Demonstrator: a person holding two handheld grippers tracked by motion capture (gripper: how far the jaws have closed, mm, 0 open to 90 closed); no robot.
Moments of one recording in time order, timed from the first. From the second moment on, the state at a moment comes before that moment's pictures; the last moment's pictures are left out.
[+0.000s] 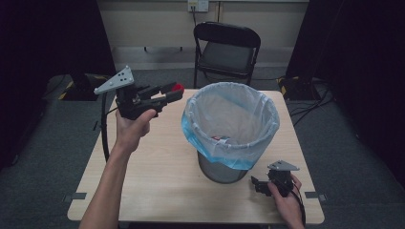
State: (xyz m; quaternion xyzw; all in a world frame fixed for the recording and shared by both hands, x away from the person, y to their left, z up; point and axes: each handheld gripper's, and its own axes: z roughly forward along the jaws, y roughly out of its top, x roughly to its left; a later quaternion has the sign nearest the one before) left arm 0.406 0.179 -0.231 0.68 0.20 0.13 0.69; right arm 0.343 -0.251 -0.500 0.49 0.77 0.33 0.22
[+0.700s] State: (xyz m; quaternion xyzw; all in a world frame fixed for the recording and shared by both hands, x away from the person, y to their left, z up) left arm 0.411 0.126 -0.205 0.69 0.14 0.07 0.70; right arm 0.343 -0.251 -0.500 0.49 0.77 0.33 0.22
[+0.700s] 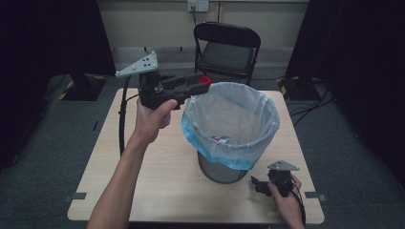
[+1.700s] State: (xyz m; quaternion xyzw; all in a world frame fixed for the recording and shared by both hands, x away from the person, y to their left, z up) left arm 0.416 0.071 -0.220 0.75 0.13 0.03 0.65; right arm 0.343 -0.251 -0.500 0.49 0.77 0.33 0.22
